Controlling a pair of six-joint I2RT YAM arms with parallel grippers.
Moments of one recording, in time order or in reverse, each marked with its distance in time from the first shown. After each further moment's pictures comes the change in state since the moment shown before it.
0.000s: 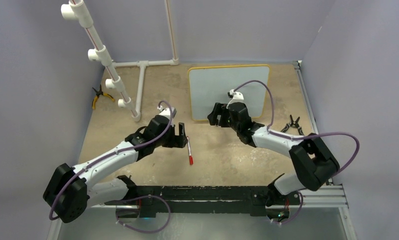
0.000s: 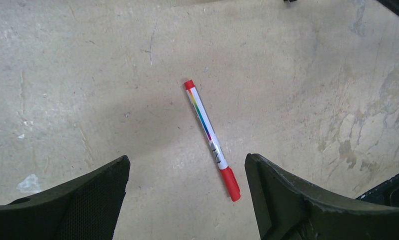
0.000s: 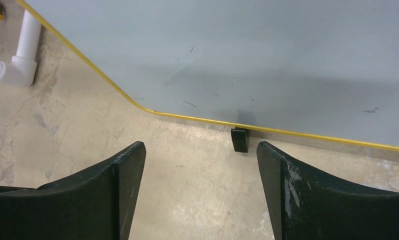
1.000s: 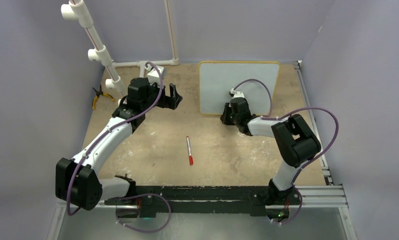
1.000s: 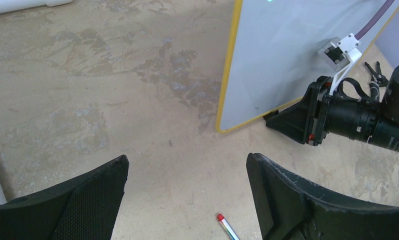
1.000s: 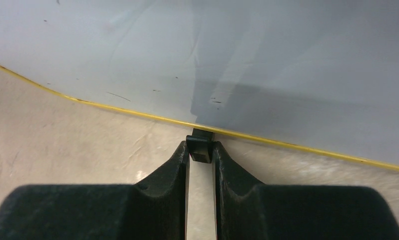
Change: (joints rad) left arm 0.307 0.159 0.371 0.166 0.249 0.339; right arm -0.177 0.246 0.079 -0.007 -0.102 -0.121
